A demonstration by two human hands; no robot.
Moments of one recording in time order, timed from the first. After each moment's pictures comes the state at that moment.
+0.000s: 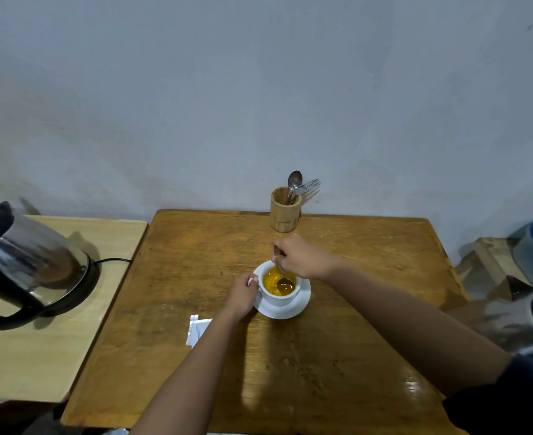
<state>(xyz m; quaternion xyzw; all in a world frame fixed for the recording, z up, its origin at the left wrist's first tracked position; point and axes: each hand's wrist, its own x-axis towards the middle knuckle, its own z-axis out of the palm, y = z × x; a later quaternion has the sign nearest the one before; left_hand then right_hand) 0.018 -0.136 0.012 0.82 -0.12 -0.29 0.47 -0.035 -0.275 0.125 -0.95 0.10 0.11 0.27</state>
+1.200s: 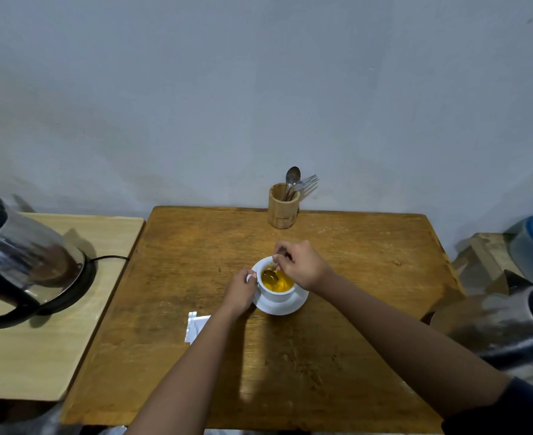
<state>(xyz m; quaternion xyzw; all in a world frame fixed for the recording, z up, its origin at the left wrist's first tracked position) 0.015 -0.135 0.018 0.82 -0.12 -0.29 0.47 -0.058 -0.266 0.104 -0.90 0.15 -0.01 0.40</state>
